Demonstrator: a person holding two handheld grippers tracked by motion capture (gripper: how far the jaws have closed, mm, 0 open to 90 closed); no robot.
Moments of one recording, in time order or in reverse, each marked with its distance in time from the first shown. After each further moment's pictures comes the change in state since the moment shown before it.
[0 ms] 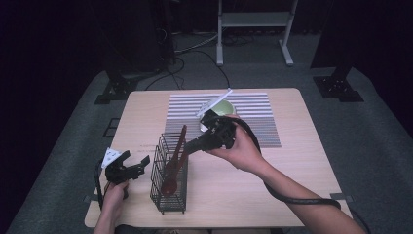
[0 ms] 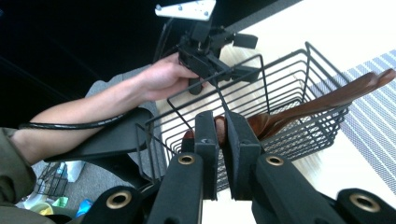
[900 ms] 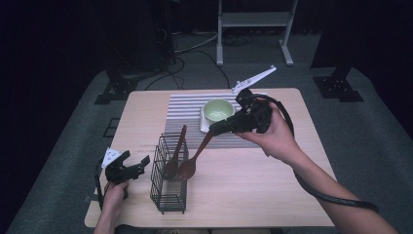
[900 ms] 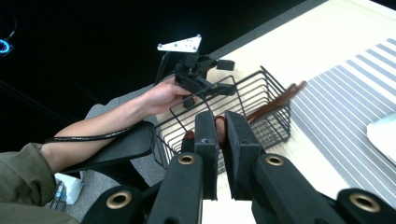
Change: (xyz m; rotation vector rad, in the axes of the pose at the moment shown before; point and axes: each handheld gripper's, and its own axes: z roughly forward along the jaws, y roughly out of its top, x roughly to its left) left arm 0.000 0.000 0.000 0.000 0.004 -0.001; right arm -0.001 -0.005 -0.090 -0.096 -0.046 0.043
